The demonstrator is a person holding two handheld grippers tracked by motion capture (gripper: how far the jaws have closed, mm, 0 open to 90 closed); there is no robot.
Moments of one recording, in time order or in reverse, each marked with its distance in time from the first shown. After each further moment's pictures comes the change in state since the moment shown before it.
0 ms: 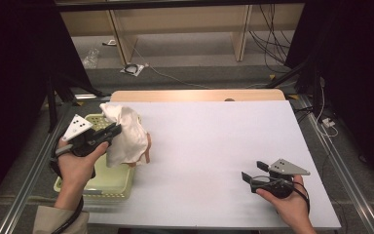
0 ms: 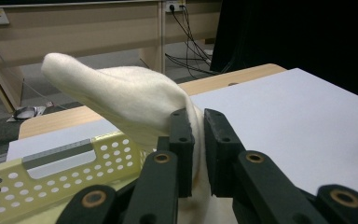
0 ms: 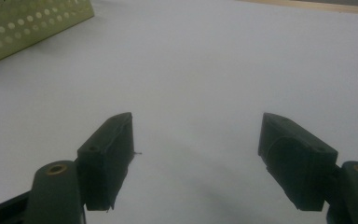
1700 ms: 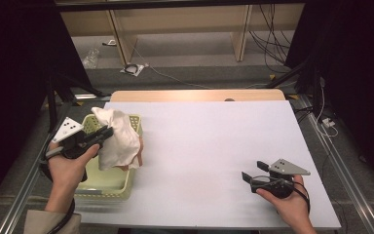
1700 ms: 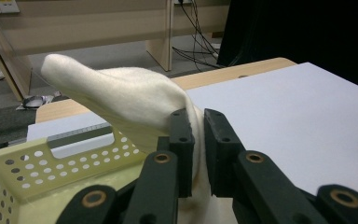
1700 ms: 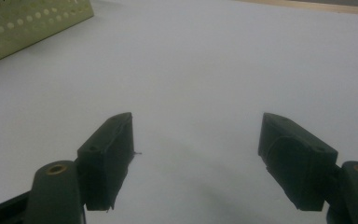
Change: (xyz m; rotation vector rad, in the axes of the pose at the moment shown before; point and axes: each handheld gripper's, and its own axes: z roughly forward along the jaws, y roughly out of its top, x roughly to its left) left arm 0.017 -0.006 -0.013 0.025 0.026 -0.024; right arm 0.000 0.000 0.000 -0.001 -0.001 0.000
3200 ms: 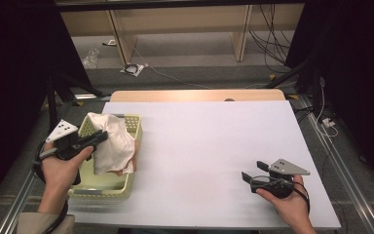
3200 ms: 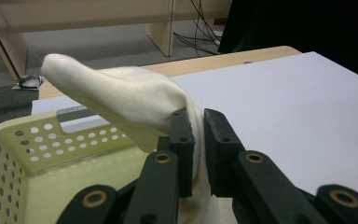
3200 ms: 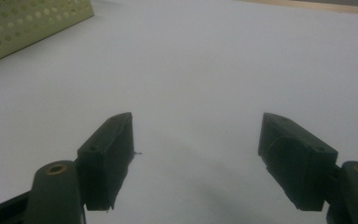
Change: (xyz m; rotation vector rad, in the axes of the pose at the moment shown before) left arm 0.019 -0.009 -0.004 0.061 -0.006 -0.045; right arm 0.000 0.000 0.000 0.005 0.000 -0.003
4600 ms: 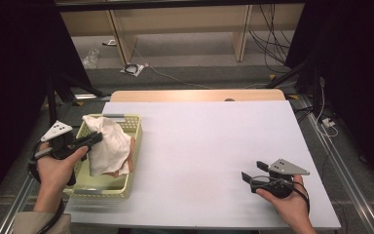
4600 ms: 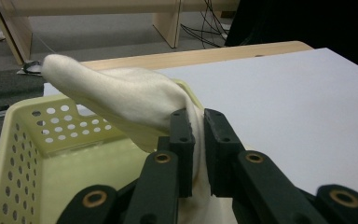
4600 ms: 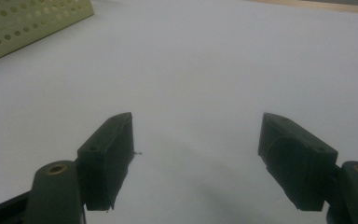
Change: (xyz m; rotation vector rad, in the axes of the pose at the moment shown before) left arm 0.019 -0.006 0.000 0.033 0.018 -0.039; right arm 0.000 0.000 0.001 -0.004 0.003 0.000
